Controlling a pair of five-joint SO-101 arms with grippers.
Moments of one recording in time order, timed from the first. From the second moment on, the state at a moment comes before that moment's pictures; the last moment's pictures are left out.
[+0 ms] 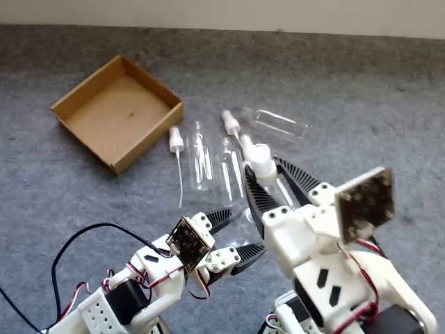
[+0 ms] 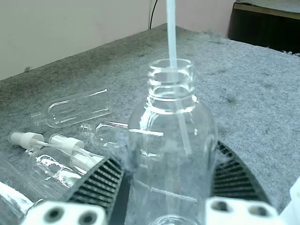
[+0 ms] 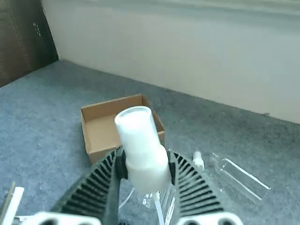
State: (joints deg) left arm 48.0 -103.6 95.9 28.0 7.1; right arm -30.0 -73.0 23.8 74.0 -0.3
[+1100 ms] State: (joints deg) left arm 42.3 -103.6 95.9 28.0 7.2; right arm -19.5 -73.0 22.8 87.8 6.4
